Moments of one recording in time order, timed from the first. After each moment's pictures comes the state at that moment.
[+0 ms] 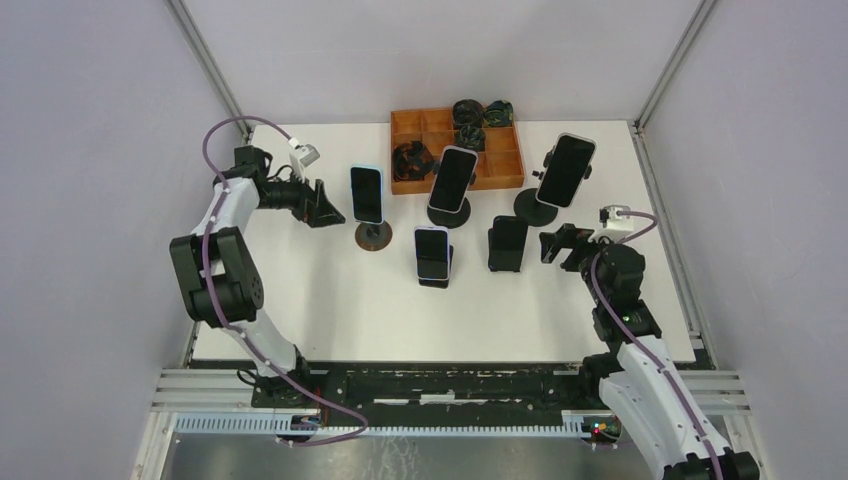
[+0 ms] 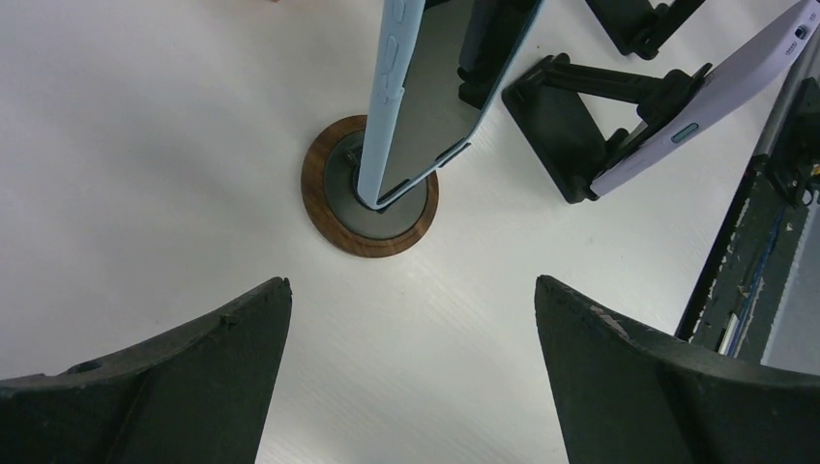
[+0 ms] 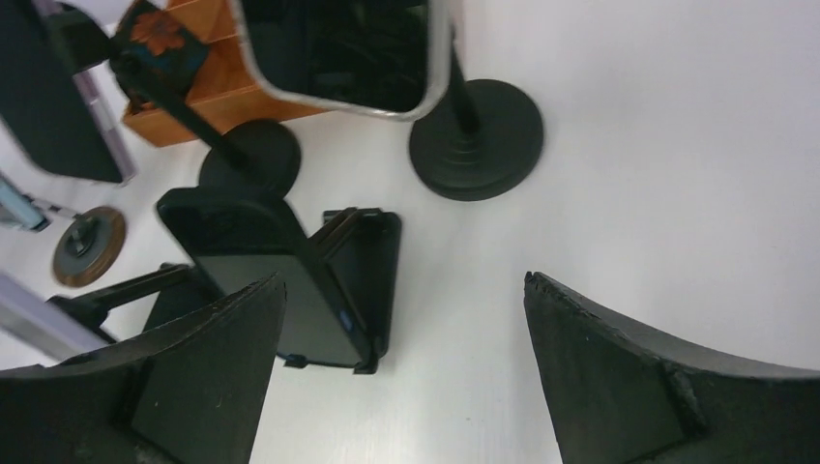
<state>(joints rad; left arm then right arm) 0.21 1.72 1.31 -0.79 1.00 0.67 0.15 0.64 0.35 0.06 0.03 0.31</state>
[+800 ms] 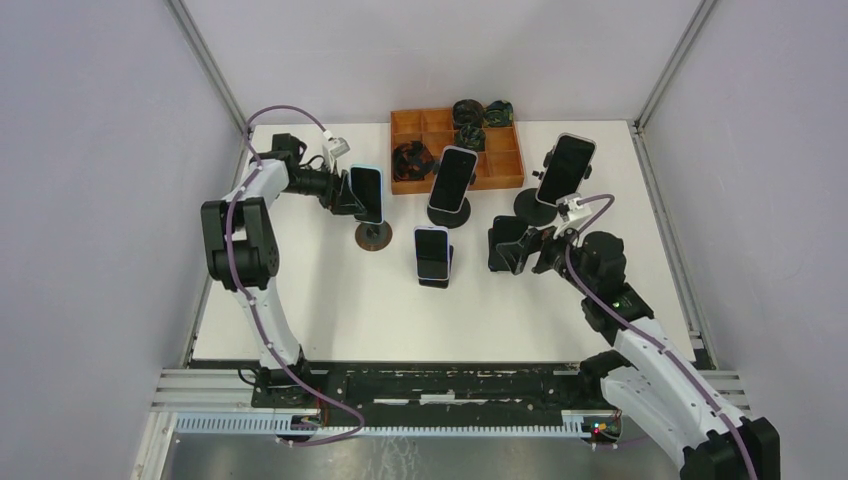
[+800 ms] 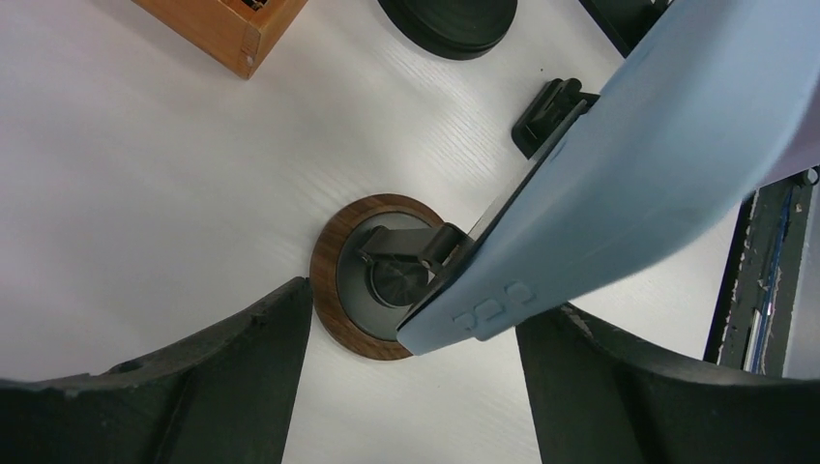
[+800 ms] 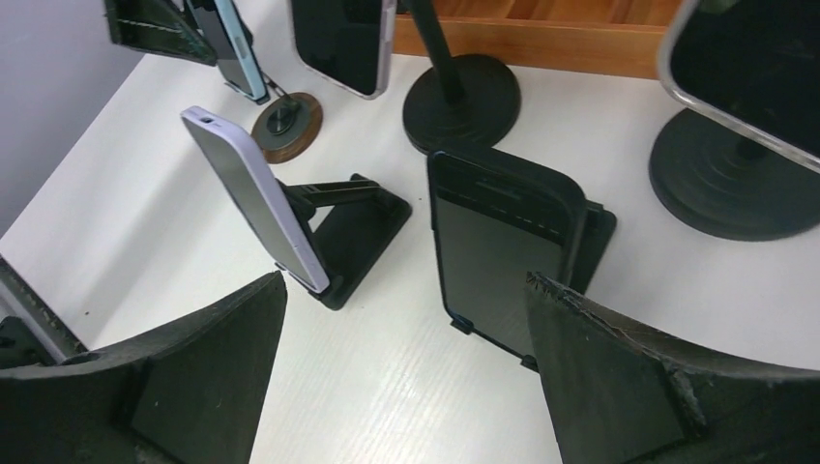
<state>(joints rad) 0.08 2.01 1.53 -0.78 1.03 0.69 0.34 0.75 0.45 0.07 -0.25 0.30</state>
